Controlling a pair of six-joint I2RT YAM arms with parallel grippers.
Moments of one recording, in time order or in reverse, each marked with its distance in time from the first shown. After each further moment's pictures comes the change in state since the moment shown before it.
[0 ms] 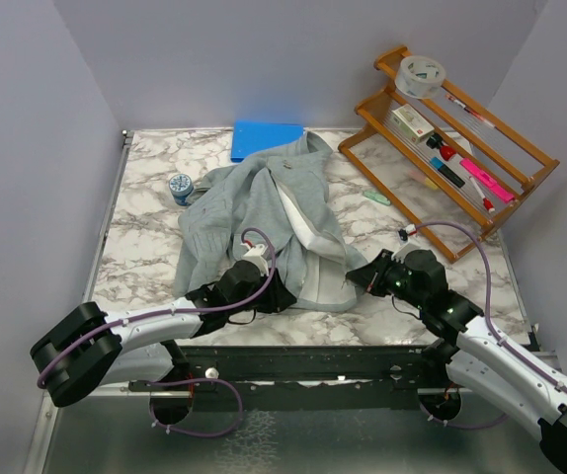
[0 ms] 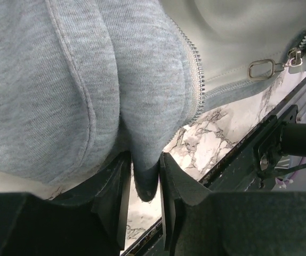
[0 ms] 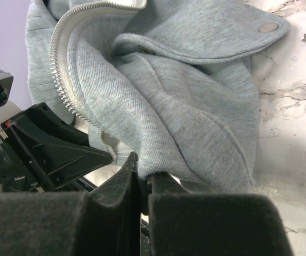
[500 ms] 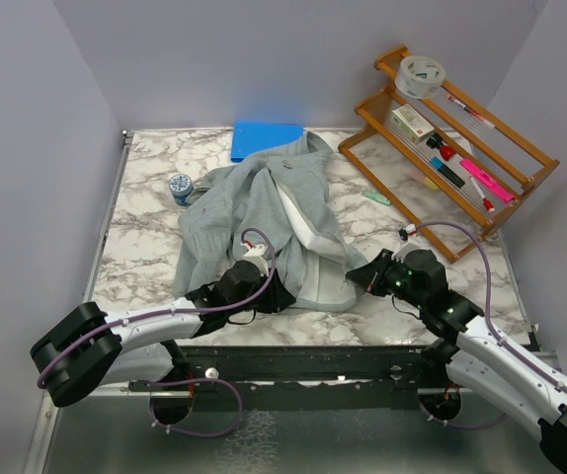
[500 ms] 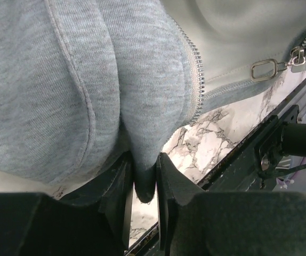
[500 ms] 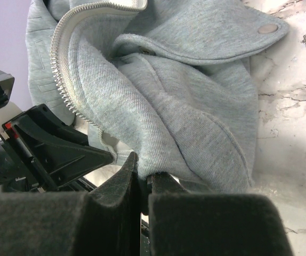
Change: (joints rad) left arm 0.000 0.000 0.000 0.000 -0.002 0.000; right arm 0.000 0.000 0.002 0.000 0.002 0.000
